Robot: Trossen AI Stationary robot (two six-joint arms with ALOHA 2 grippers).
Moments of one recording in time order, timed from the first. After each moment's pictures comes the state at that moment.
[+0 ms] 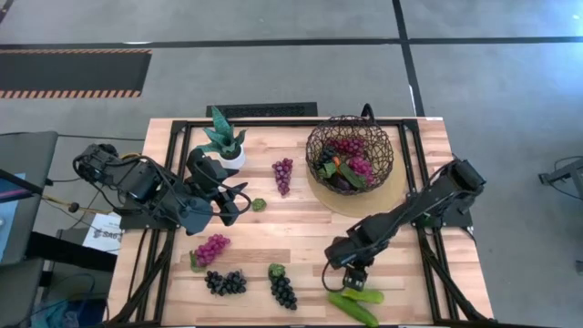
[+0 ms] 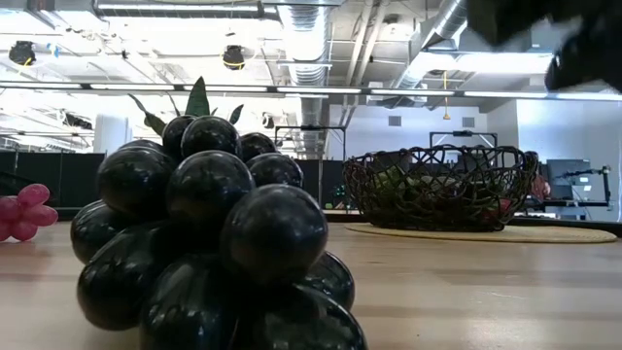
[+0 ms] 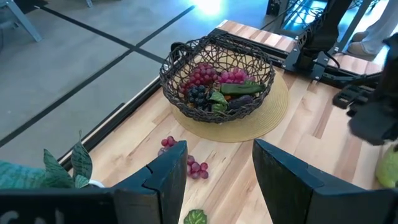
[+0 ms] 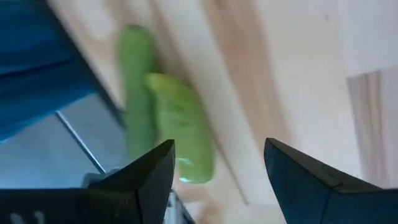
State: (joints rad) left arm -0.50 1.40 1.78 -1.32 -0.88 -0.81; right arm 0.50 1.72 1.32 -0.98 -0.33 0.93
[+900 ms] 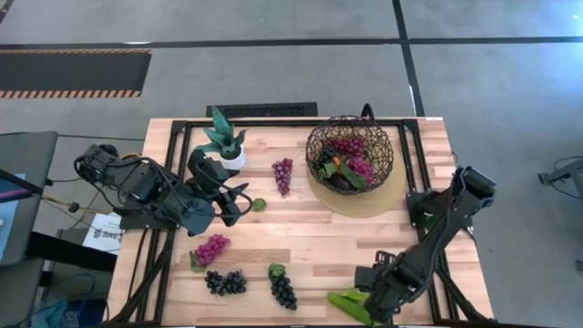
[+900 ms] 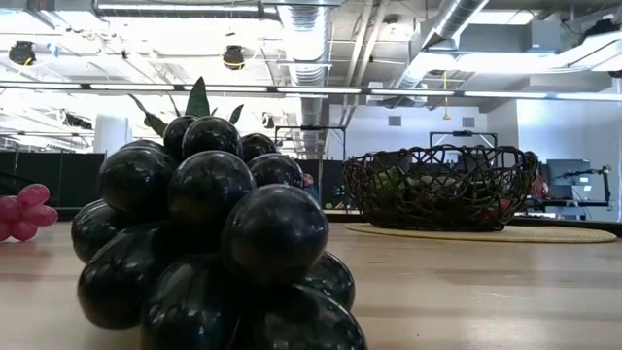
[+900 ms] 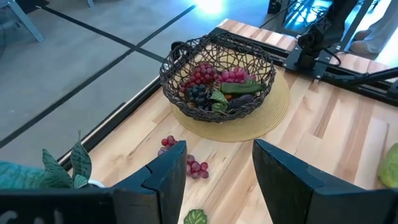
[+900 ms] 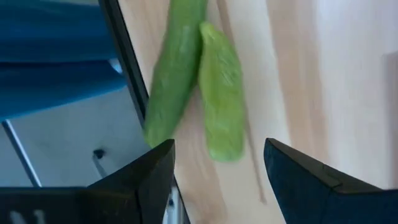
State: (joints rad) left arm -0.50 1.42 1.78 -1.32 -0.88 -0.81; right arm 0.84 1.71 1.40 -1.01 -0.02 1.12
